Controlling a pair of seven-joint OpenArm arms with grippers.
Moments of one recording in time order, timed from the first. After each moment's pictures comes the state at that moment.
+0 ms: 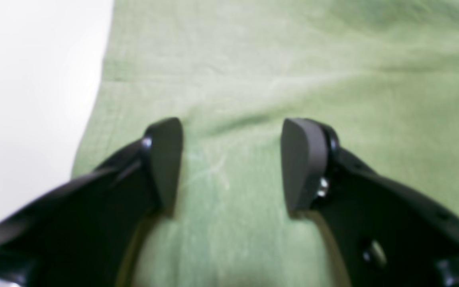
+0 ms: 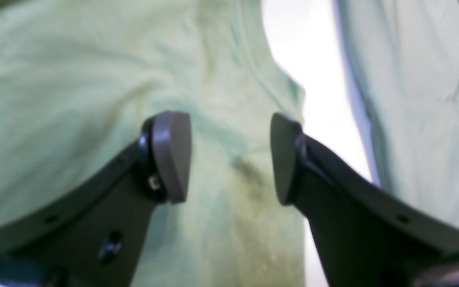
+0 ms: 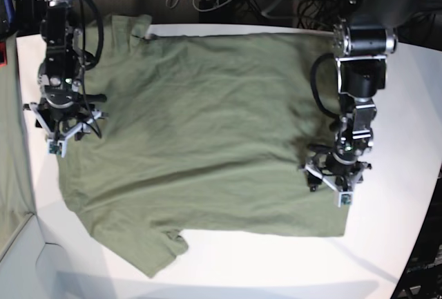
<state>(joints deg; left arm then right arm) -29.7 -10.3 -5.0 29.8 -2.3 -11.5 3.1 -6.5 14.0 7.2 94.3 -0.3 -7.9 -39.4</state>
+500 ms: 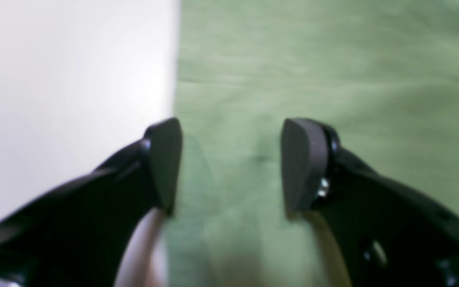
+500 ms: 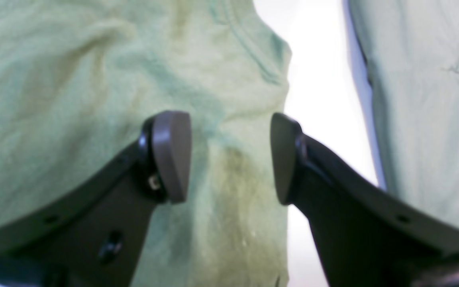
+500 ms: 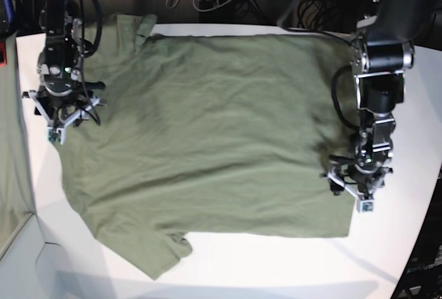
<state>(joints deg) -34.2 -14.8 -5.4 27.7 -2.3 -10.7 7.4 -9.7 14.3 7.8 94.6 -0.3 -7.9 -39.4</state>
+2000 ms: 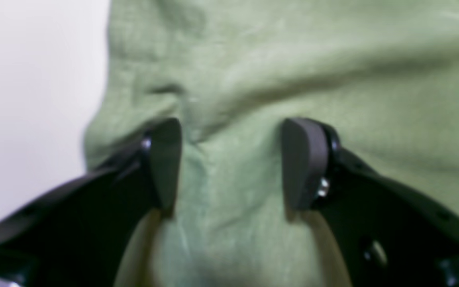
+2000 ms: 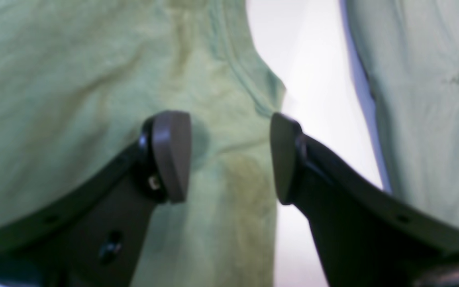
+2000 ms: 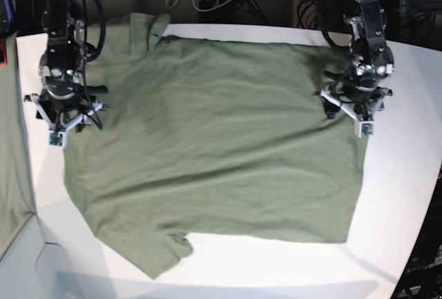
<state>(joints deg) 6.8 -7.0 -16.4 85.1 -5.1 -11.9 35.1 -9.3 12.9 8.0 95.7 -0.3 -7.9 -39.2</state>
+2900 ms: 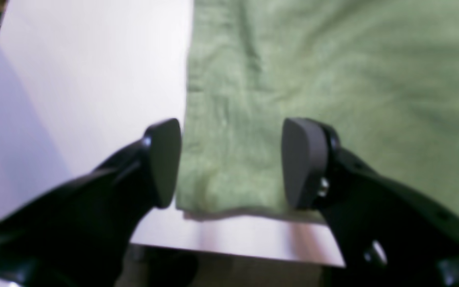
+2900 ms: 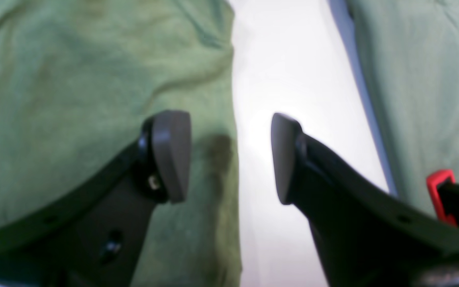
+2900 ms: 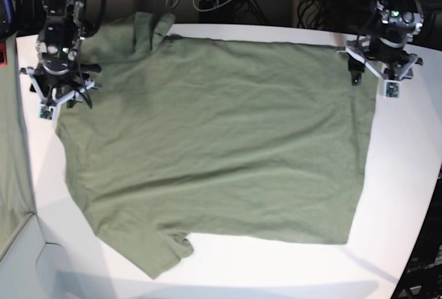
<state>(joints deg) 23.3 -4.0 -30.5 107.0 -3.8 -26.8 36.8 -15.8 9.6 14.2 96.1 -0.1 -7.9 -34.7</state>
